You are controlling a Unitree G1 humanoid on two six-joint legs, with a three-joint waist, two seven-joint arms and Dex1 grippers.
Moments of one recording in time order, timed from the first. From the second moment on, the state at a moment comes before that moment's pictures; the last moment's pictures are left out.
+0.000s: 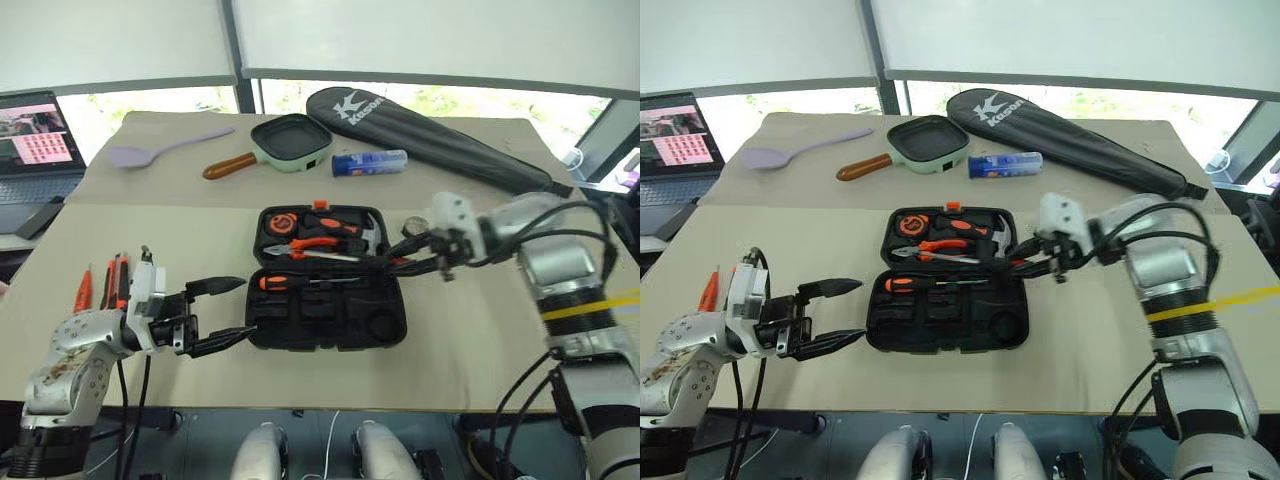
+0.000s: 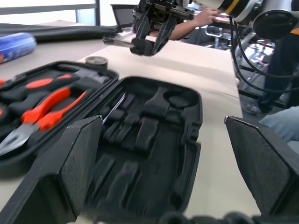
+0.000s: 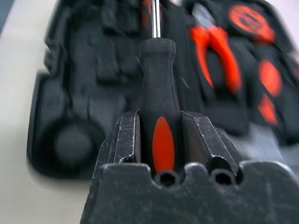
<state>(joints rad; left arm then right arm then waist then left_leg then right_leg) -0.03 0.70 0.22 -0.15 -0.66 0.22 -1.31 -0.79 -0.69 0.24 0.14 0.08 0.29 1.46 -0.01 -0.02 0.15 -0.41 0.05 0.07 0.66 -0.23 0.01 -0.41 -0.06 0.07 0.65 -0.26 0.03</state>
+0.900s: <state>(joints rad) 0.04 0.70 0.26 -0.14 -0.65 0.17 -1.27 -0.83 -0.62 0.48 0.15 -0.14 0.38 1.33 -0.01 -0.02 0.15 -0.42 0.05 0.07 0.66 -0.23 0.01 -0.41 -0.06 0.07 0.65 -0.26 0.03</state>
